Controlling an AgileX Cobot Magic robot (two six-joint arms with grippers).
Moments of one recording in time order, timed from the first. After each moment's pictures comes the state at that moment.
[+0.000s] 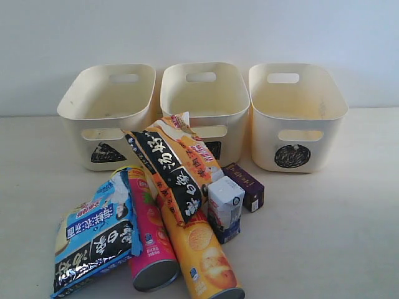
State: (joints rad) left arm 0.10 0.00 0.00 -0.04 0.24 0.00; right arm 0.15 0.76 -0.71 -0.26 0.05 0.28
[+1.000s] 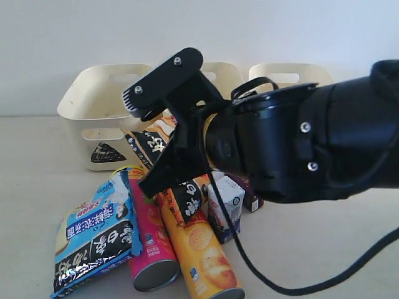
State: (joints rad) left arm 0.10 0.00 0.00 -0.04 0.24 0.00; right arm 0.98 1.60 -1.05 -1.27 0.43 1.15
